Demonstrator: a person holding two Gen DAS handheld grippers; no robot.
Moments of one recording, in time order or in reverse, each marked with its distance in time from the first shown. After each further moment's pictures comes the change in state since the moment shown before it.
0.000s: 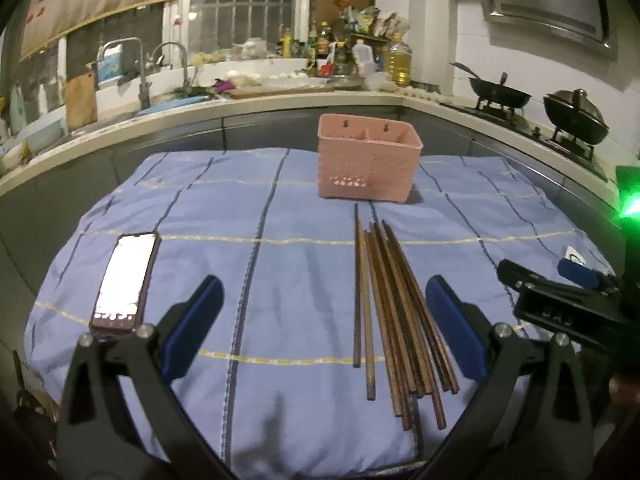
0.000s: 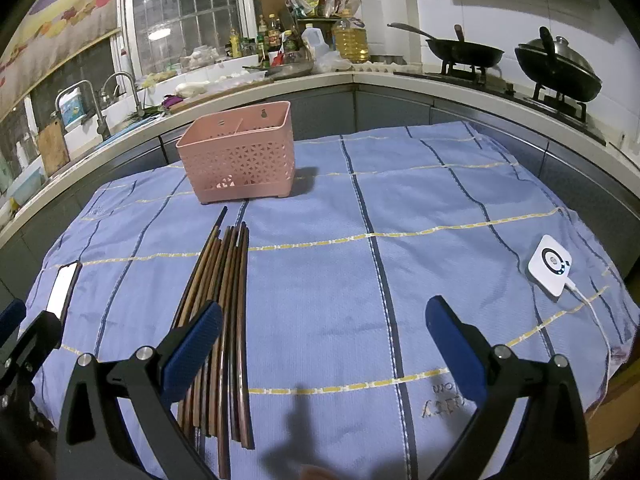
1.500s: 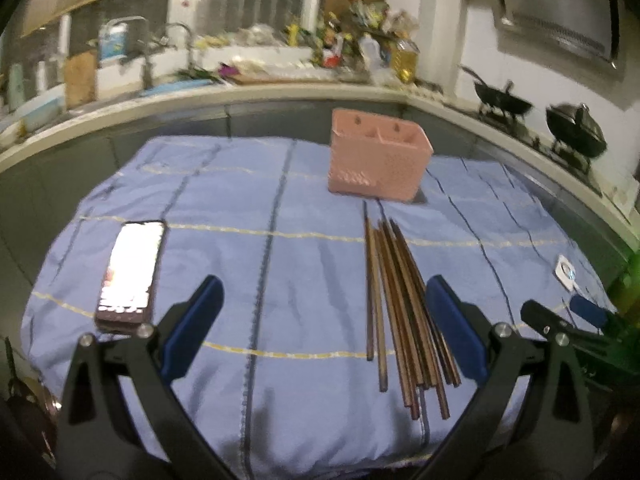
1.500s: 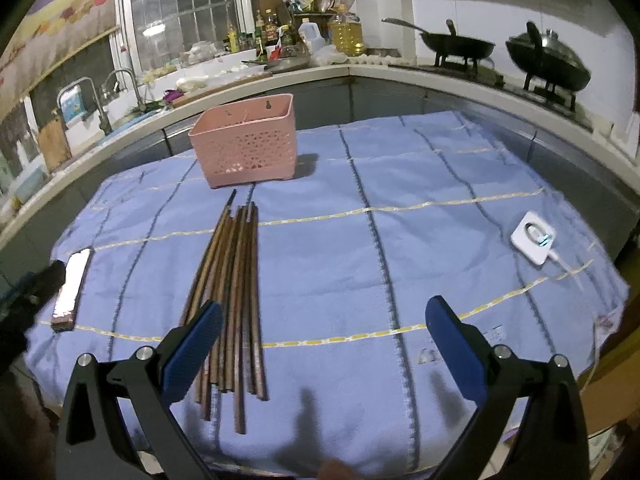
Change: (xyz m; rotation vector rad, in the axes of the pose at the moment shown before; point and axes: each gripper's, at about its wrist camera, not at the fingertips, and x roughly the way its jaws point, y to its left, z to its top) left arm 0.003 0.031 0.011 -0.049 0.077 -0.052; right arm -0.033 0.007 -0.022 0.032 0.052 0.039
